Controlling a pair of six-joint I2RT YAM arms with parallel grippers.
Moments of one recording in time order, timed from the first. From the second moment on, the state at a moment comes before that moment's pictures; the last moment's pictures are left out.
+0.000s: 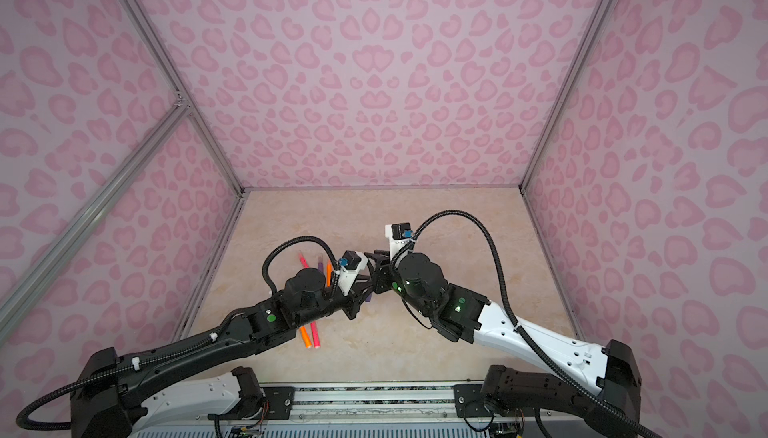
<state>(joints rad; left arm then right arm) -0.97 1.10 0.70 0.06 0.02 -0.15 1.02 1.11 0.92 -0.08 0.28 0.57</state>
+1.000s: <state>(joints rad) -0.84 1.07 0.73 -0.03 0.42 -0.21 1.00 0.98 0.68 0.24 0.11 0.55</state>
